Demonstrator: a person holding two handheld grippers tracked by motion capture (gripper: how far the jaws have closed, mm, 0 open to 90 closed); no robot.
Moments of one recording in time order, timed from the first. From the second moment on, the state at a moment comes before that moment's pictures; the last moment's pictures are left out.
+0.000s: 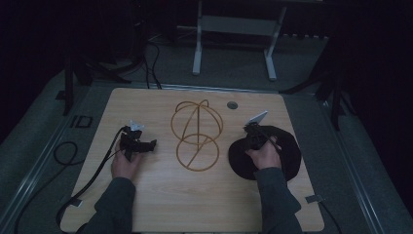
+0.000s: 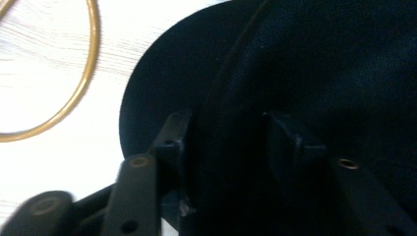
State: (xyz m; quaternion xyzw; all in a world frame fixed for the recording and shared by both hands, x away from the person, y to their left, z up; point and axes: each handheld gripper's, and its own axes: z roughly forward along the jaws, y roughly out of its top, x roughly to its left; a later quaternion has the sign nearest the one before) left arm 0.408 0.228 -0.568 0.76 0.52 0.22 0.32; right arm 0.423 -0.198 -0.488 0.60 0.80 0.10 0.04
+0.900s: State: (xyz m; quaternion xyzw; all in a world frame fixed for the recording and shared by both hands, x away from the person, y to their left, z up) left arm 0.408 0.228 -0.568 0.76 0.52 0.22 0.32; right arm 0.424 -0.206 -0.477 0.51 0.86 0.07 0.02
